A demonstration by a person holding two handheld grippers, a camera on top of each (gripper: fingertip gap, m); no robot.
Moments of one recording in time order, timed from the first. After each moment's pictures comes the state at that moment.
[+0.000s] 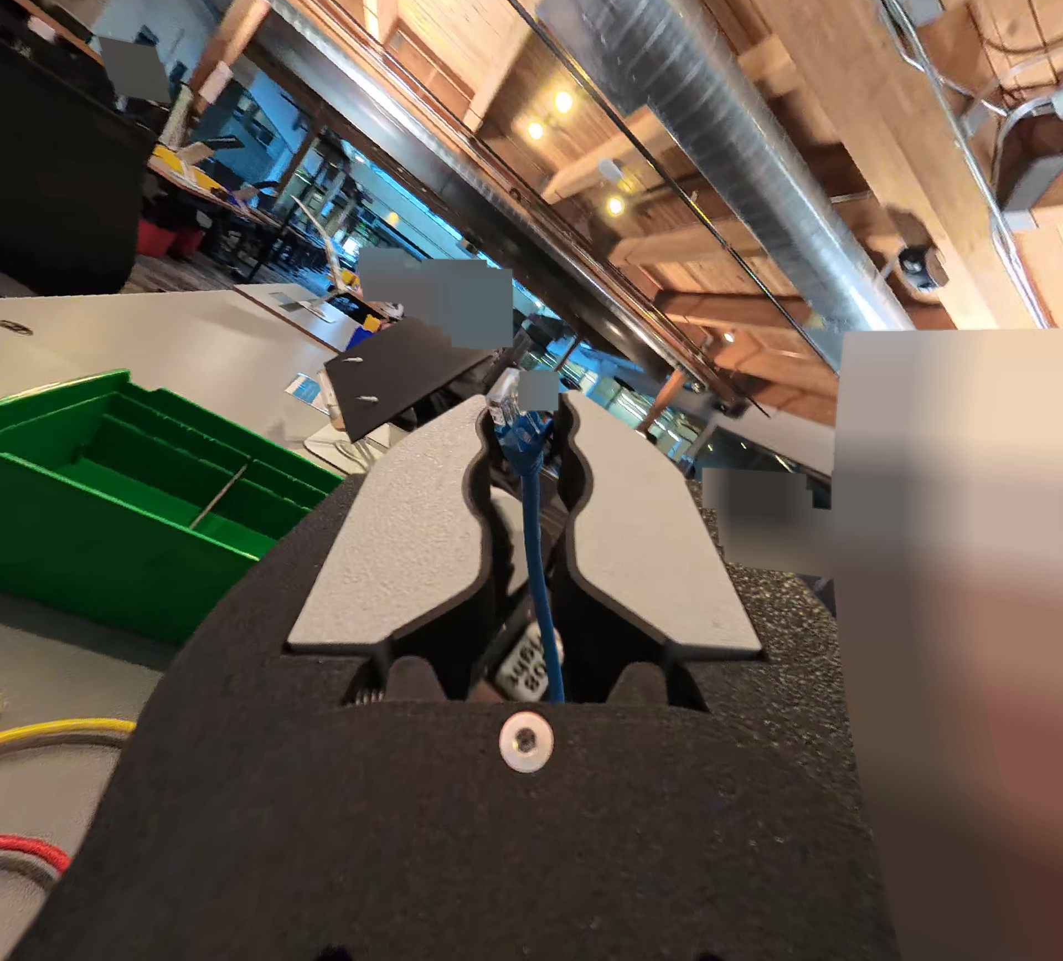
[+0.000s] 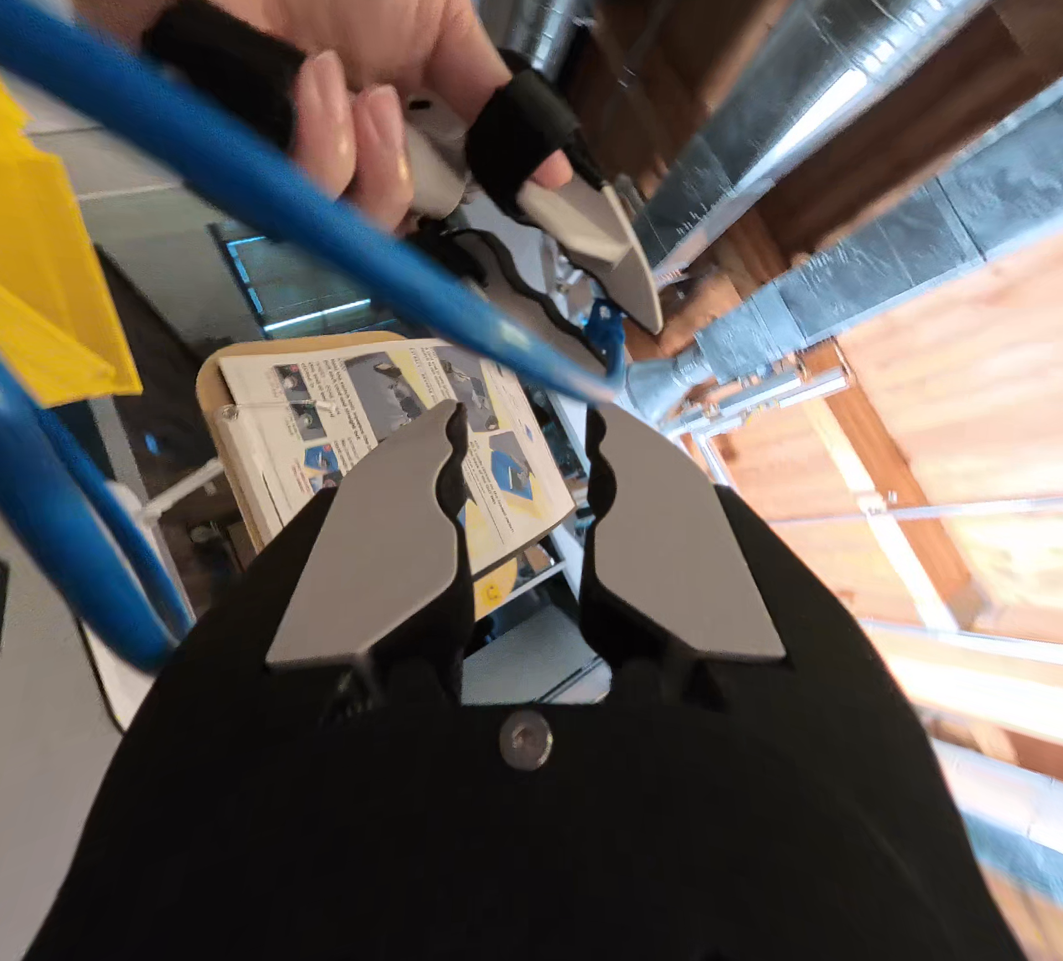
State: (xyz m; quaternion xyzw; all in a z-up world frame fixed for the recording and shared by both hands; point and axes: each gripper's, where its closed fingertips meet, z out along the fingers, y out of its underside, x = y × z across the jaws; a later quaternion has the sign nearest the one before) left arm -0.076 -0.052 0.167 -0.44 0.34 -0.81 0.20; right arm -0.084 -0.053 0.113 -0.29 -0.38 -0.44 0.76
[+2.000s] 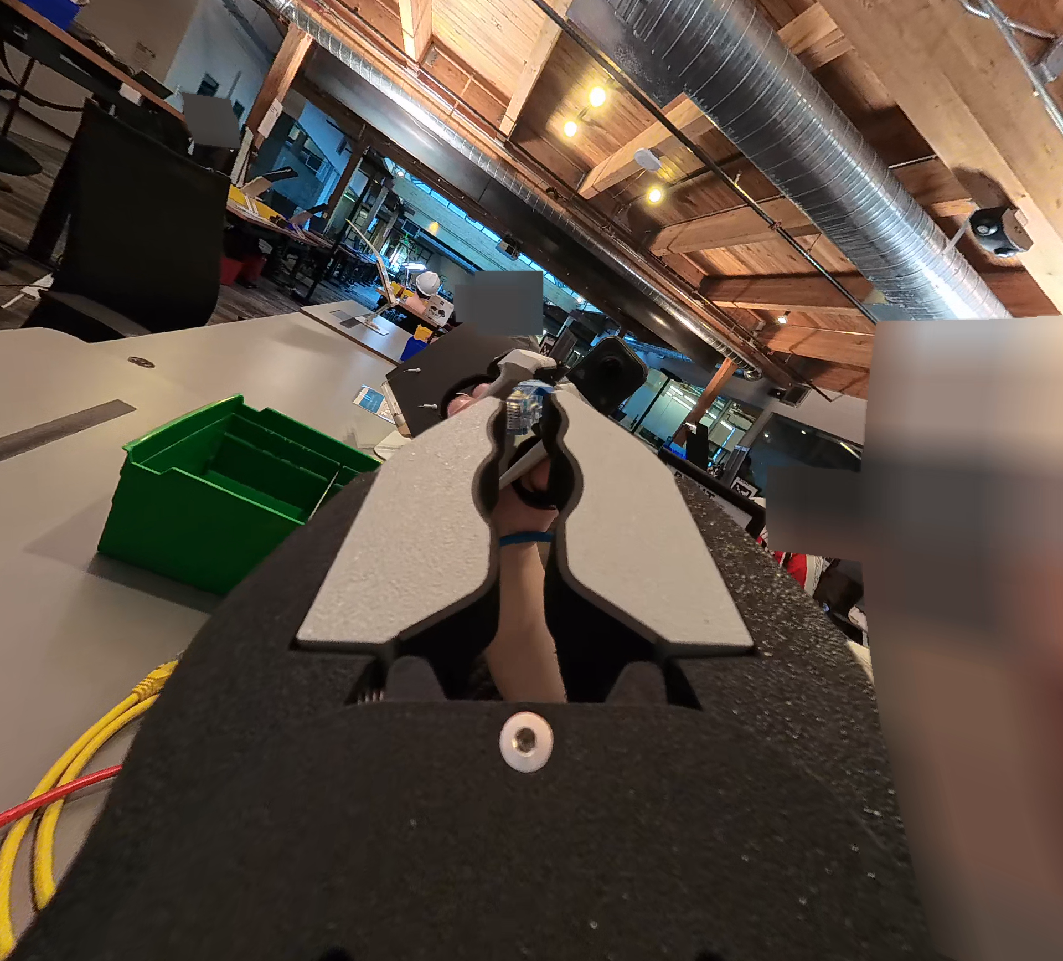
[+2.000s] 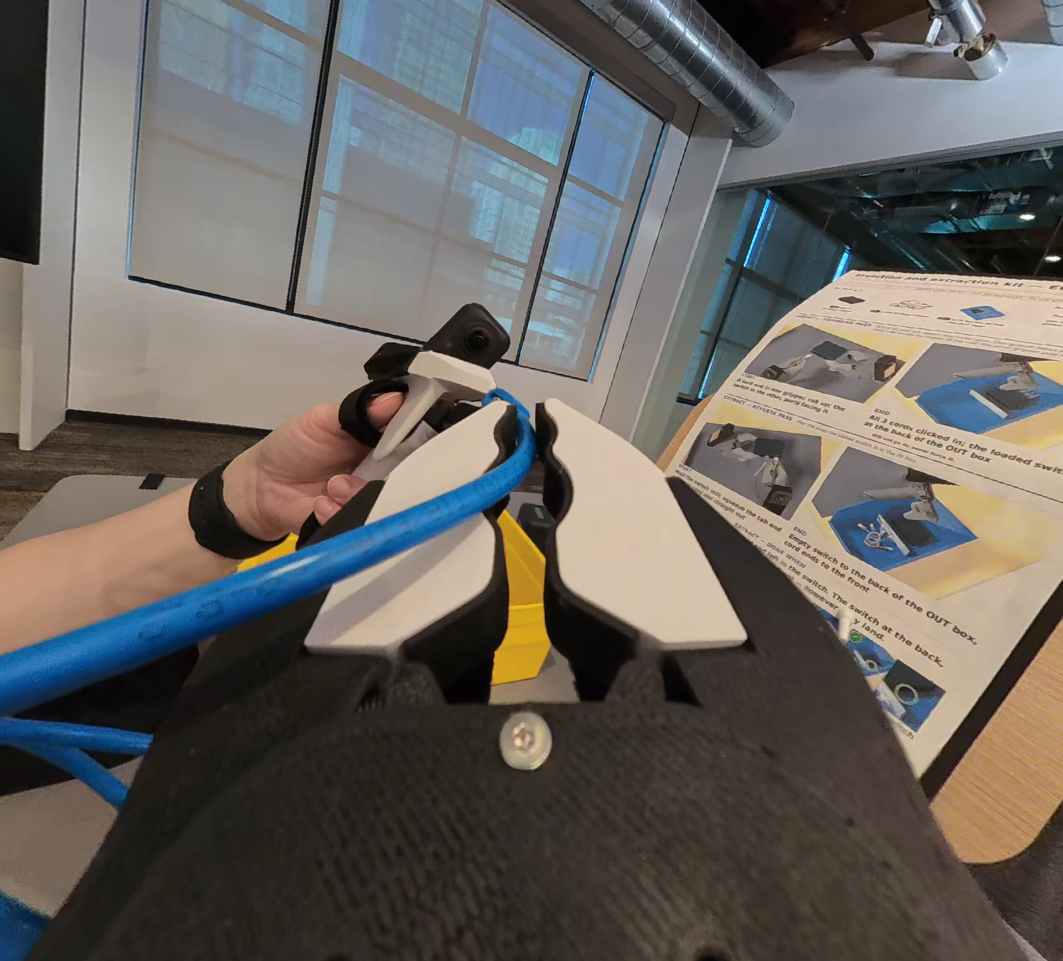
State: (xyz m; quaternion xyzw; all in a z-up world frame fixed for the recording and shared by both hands) left arm -0.094 -0.005 0.160 -0.45 0.36 -0.78 0.25; right arm -0.064 -0.025 0.170 -0.49 -0.30 0.21 0.79
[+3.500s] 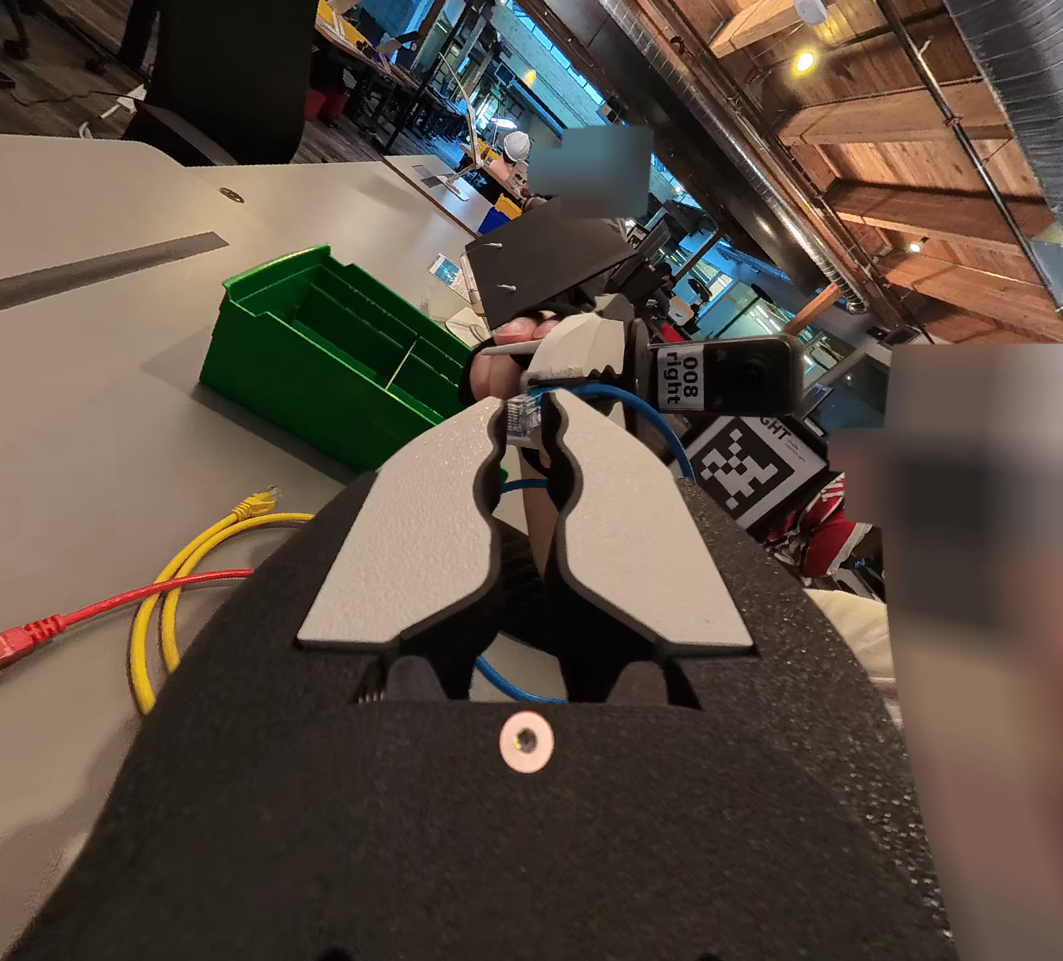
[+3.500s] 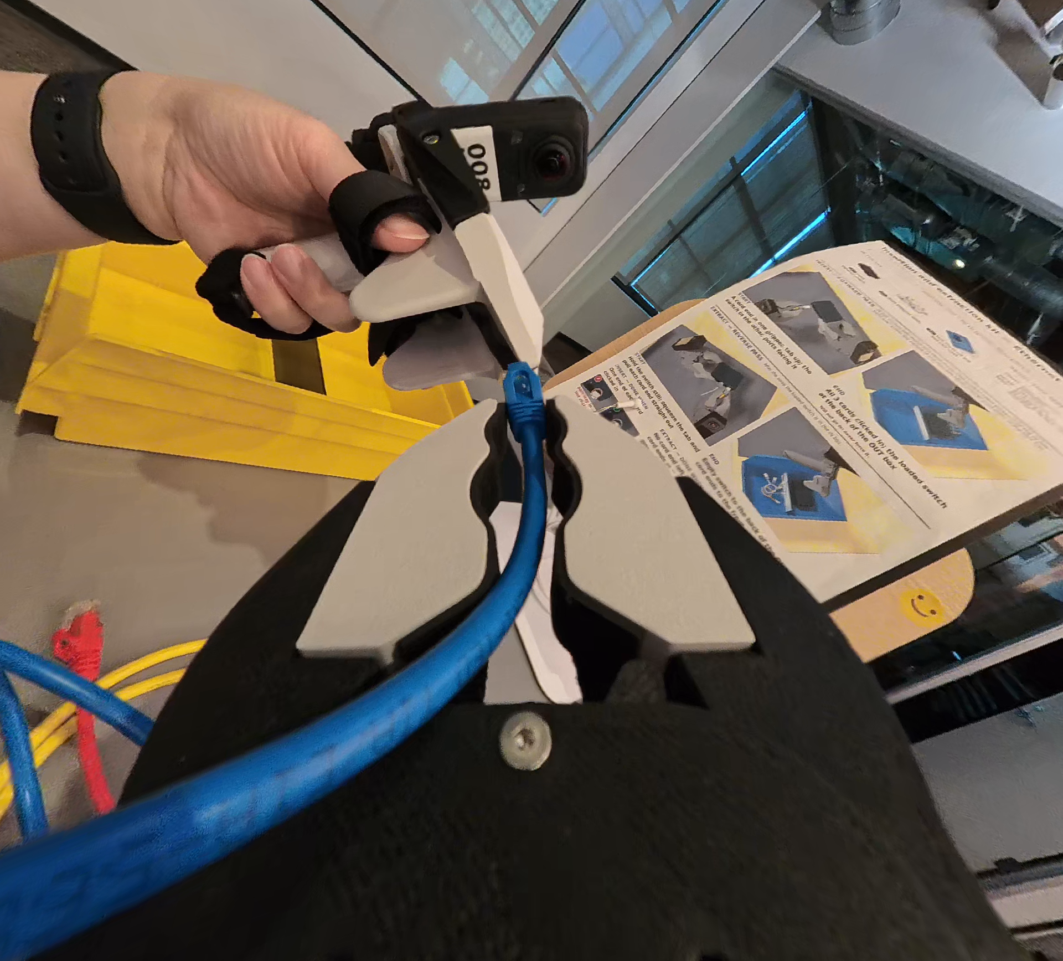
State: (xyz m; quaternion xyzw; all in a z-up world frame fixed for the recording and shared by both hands) left arm -0.075 0.004 0.103 -0.57 0.40 -0.69 0.19; right arm -0.075 0.000 0.102 -0.54 -0.45 -0.03 0.71
